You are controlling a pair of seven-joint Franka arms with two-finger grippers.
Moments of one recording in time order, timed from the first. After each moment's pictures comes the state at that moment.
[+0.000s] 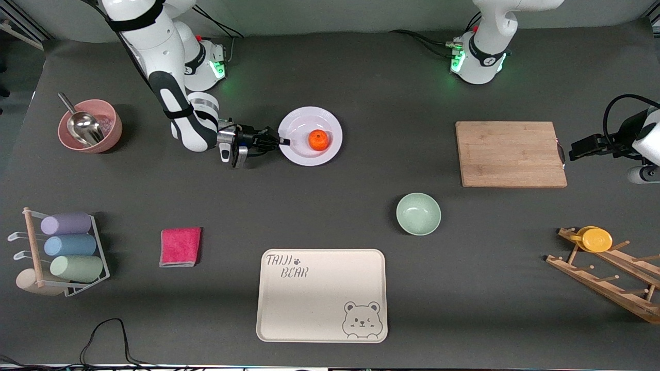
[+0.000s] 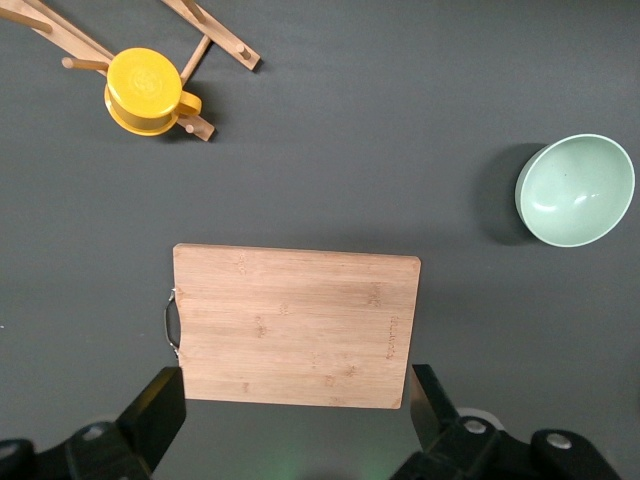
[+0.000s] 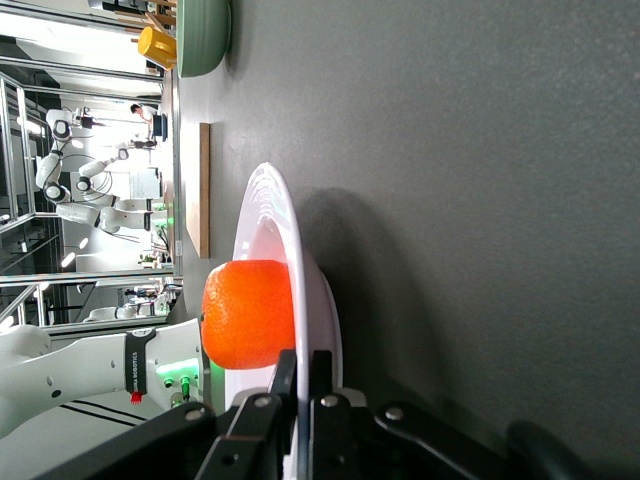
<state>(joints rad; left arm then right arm) -0.13 0.02 0.20 -1.72 -0.01 1.62 0.02 0.49 0.40 -0.08 -2.59 1.91 2.04 -1.44</state>
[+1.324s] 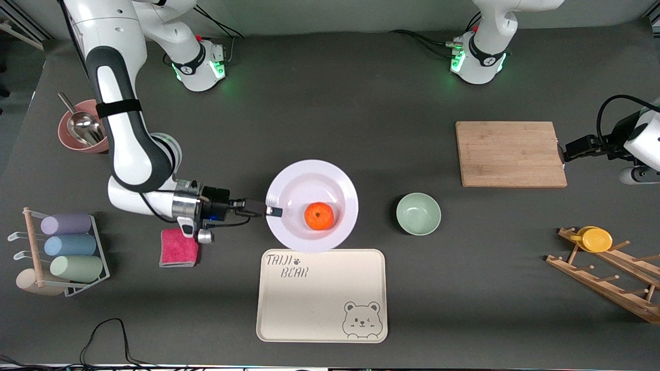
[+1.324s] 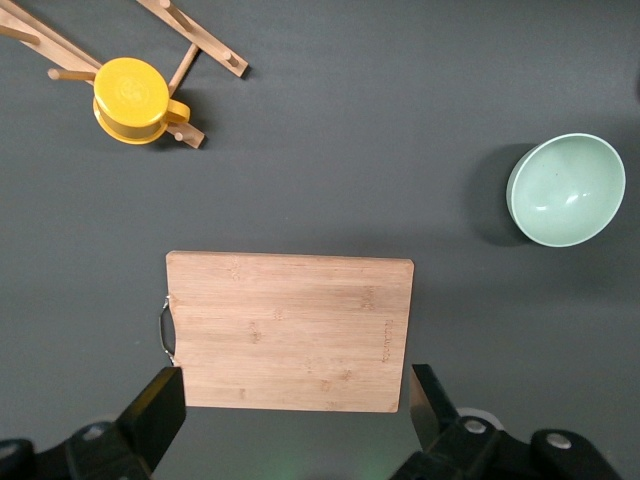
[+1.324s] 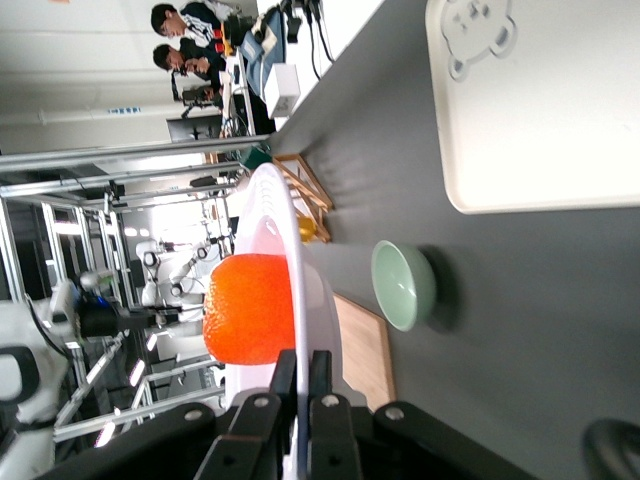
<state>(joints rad) -0.15 0.02 0.20 -1.73 -0.01 1.64 0.02 0.44 0.49 -0.22 -1.71 1.55 1.99 -0.41</state>
